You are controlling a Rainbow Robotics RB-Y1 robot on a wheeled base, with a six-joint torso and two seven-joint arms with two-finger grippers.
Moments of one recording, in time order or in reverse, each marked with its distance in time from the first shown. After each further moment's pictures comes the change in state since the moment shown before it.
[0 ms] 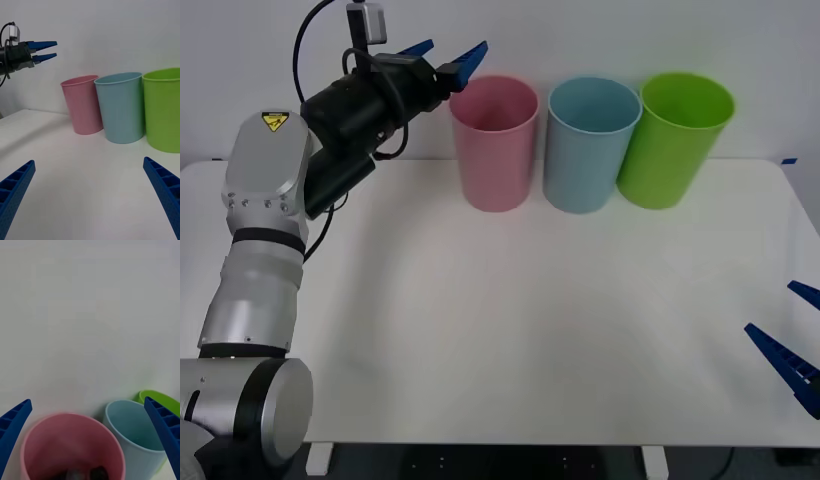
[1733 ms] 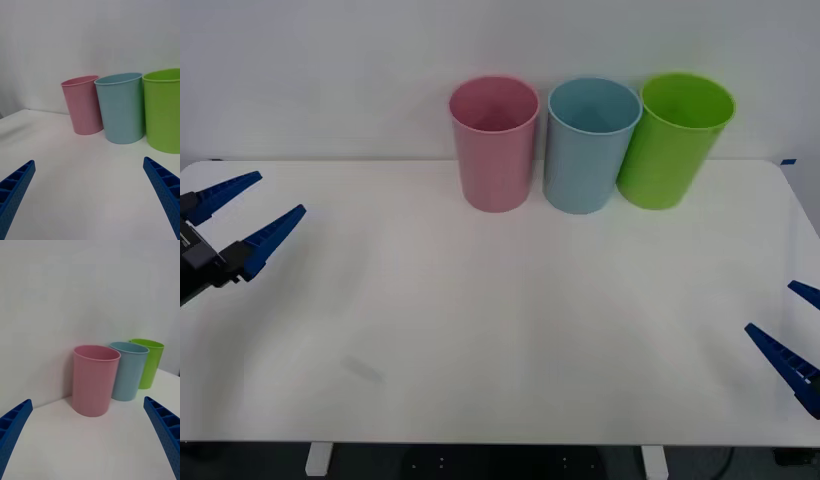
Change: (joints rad) right arm 0.000 0.000 0.000 0.000 0.000 0.000 0.000; left arm 0.735 0.264 0.288 -0.412 0.494 -0.473 -0.294
